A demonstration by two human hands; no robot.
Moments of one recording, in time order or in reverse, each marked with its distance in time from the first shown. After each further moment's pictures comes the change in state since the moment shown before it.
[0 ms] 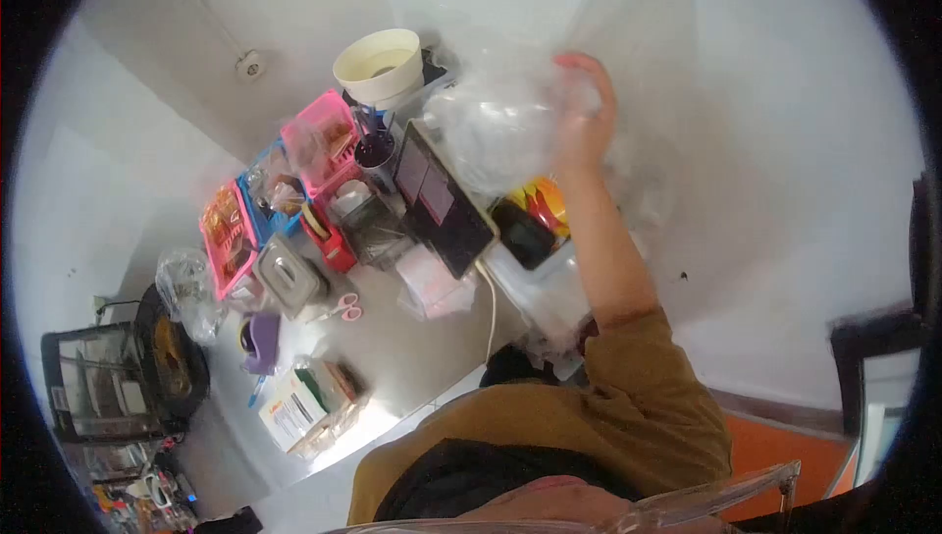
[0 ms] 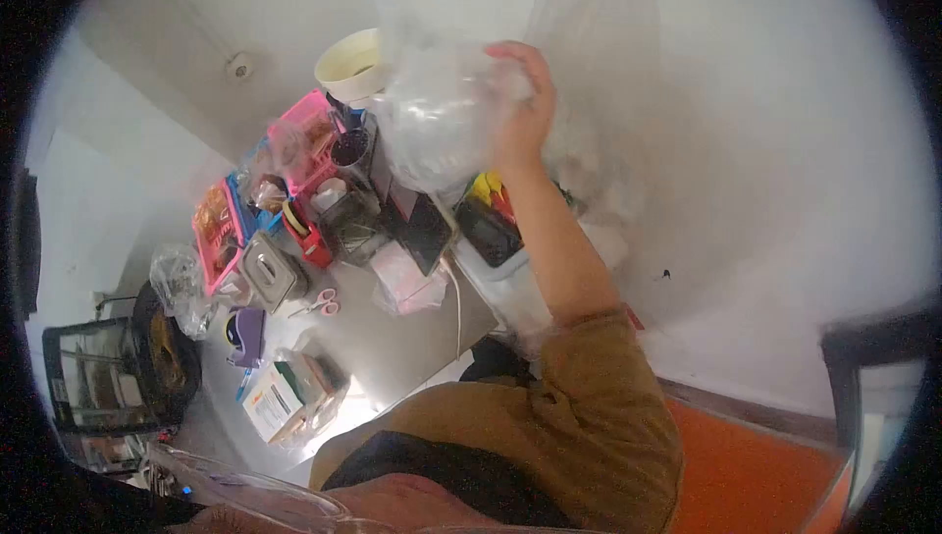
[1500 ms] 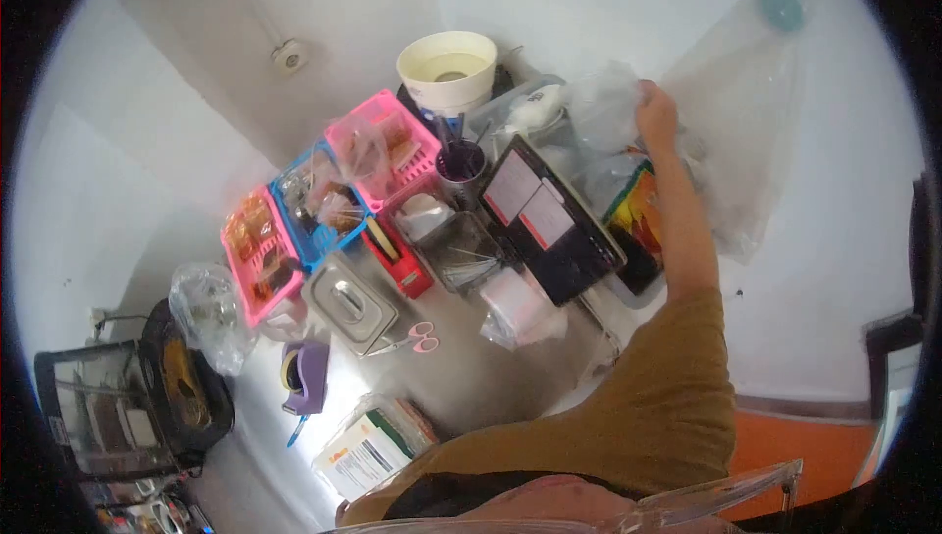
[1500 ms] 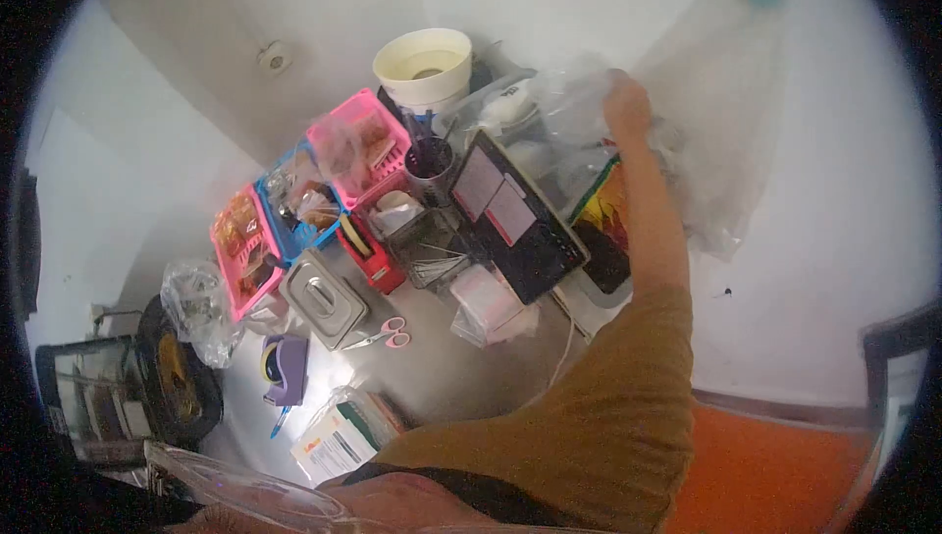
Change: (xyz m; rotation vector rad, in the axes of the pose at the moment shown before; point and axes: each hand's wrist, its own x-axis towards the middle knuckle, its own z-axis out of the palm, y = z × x) left_hand 0.151 0.082 -0.198 -0.514 -0.557 -0.154; right_hand 0.079 0.180 -0.045 -1.471 -0.133 -0.289
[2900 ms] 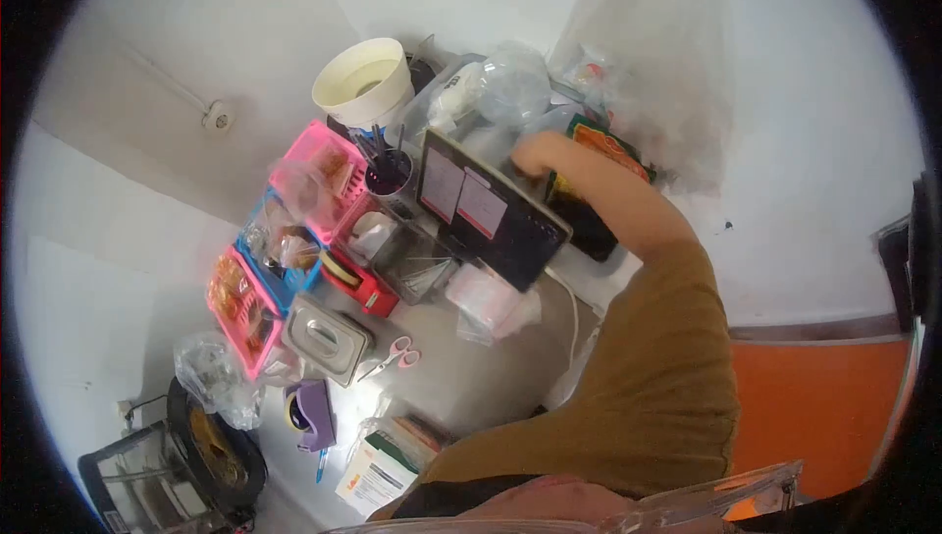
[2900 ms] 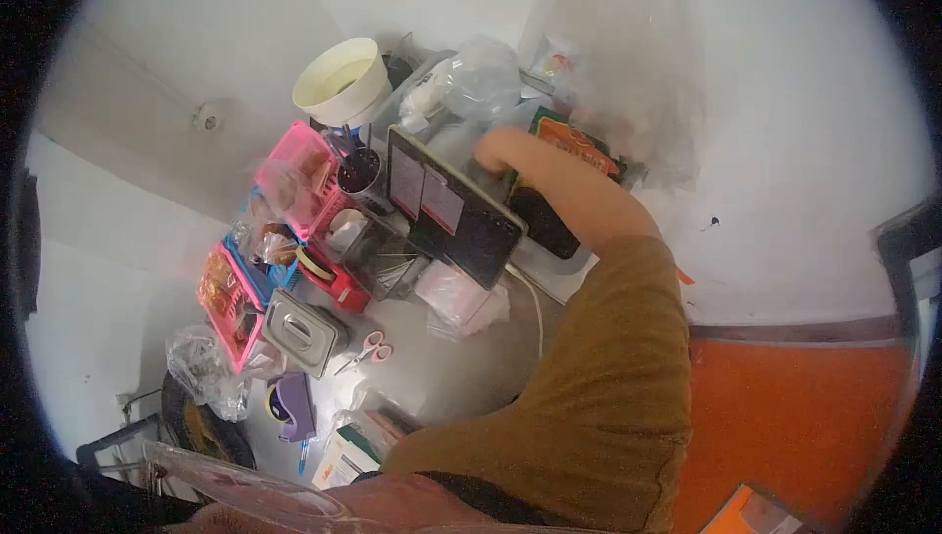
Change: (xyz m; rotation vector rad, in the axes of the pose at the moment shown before) left_hand 0.035 0.052 0.058 0.057 0.000 0.044; right_hand -0.081 -0.052 -0.002 -0.390 -1.425 -0.620
